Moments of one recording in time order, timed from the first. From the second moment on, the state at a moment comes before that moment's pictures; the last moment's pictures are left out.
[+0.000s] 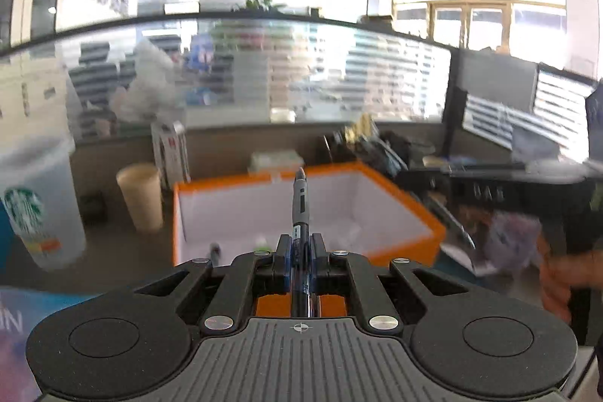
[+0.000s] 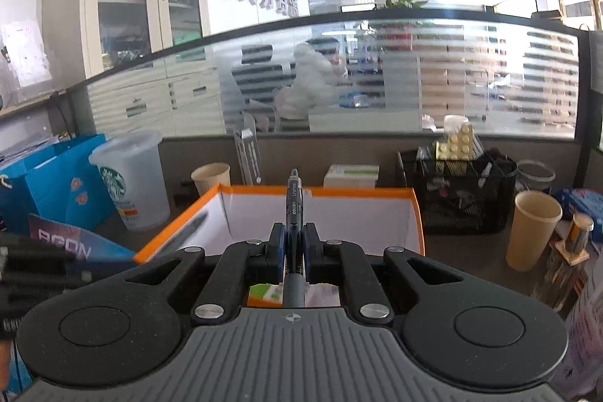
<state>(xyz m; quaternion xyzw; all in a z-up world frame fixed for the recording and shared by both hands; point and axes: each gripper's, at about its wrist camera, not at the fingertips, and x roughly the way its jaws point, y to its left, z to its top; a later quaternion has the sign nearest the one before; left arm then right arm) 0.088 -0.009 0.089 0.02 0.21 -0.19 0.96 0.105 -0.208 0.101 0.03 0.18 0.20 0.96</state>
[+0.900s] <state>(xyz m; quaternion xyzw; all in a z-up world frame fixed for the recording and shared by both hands) 0.210 -0.032 0.019 0.00 0.32 -0.15 0.94 0.208 -0.182 0.040 0.01 0.27 0.19 0.94</state>
